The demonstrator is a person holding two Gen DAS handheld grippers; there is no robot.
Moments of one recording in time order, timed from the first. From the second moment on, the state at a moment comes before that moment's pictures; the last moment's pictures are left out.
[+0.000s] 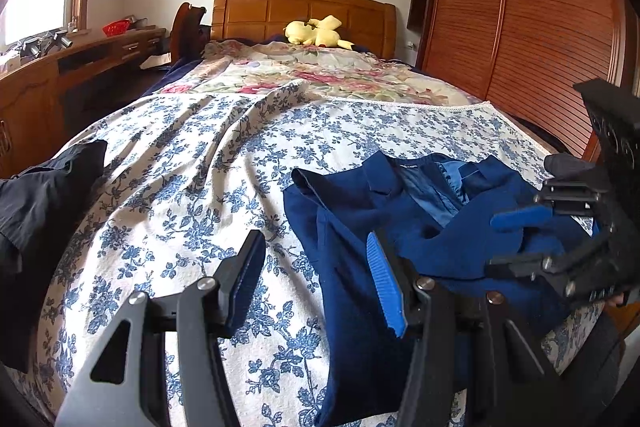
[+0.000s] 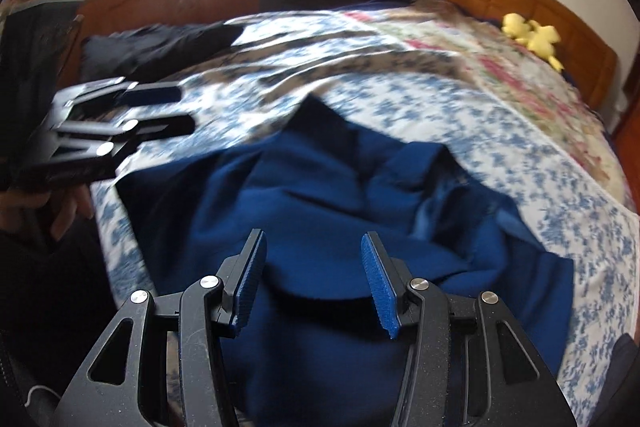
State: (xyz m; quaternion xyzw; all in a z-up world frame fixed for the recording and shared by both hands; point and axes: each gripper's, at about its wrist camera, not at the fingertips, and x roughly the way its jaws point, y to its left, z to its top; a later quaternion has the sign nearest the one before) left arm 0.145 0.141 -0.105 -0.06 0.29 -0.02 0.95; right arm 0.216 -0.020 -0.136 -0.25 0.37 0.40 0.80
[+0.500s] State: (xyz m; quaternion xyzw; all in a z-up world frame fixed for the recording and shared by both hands) left arm 0.145 0.144 -0.108 -0.06 0.30 -0.02 0.95; right arm 0.220 -0.002 -0.164 -0.31 0.41 0.38 0.77
